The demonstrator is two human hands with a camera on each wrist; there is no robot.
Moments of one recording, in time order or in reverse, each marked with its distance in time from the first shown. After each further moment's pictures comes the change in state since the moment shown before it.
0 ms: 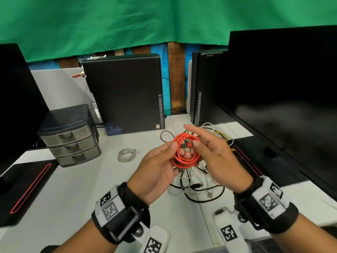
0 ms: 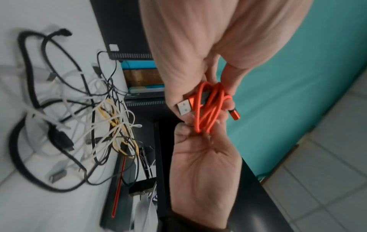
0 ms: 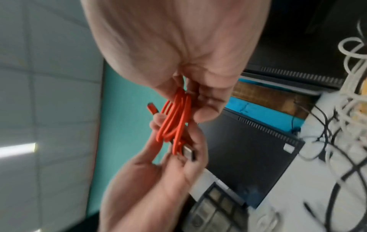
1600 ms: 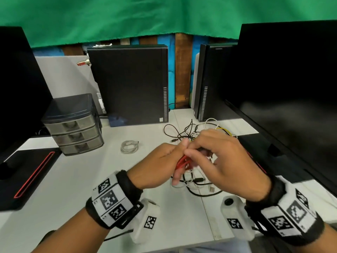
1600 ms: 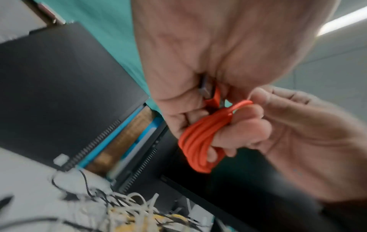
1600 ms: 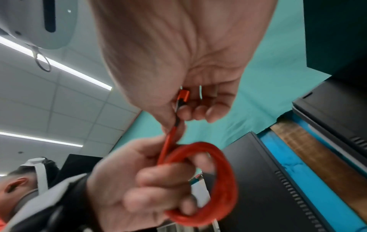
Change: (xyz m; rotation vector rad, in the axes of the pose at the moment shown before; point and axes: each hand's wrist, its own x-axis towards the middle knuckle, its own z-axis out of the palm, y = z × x) left_hand -0.007 0.017 -0.006 1.012 -0.212 0.038; right_hand -0.013 -0.032 -0.002 -0.666 -0.094 -0.418
